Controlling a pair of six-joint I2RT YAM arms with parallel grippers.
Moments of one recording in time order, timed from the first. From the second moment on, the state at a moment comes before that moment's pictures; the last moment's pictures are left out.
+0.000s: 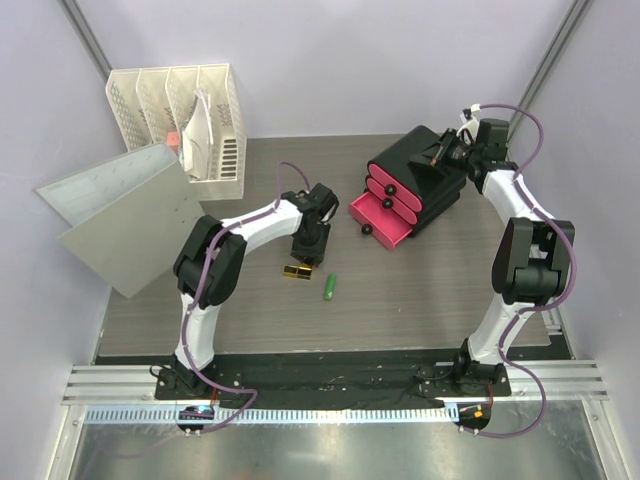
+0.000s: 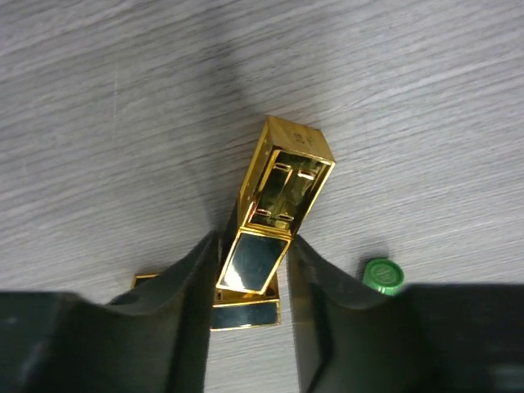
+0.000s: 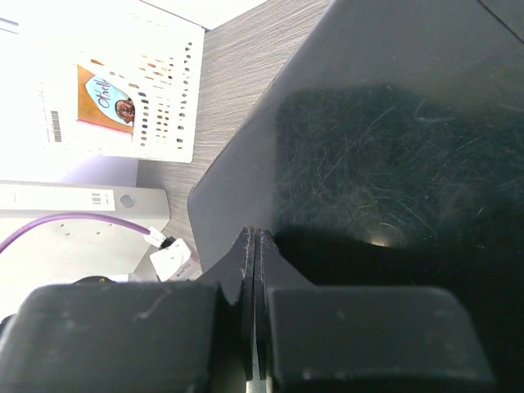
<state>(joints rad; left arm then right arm) -0.67 2.05 1.52 -0.78 -0.03 -0.42 -0.09 1.85 1.44 -0.12 -0.72 0.58</state>
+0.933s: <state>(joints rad) -0.67 2.12 1.83 -0.52 0.26 -0.72 -0.09 1.87 1.46 -0.12 -0.74 0.58</state>
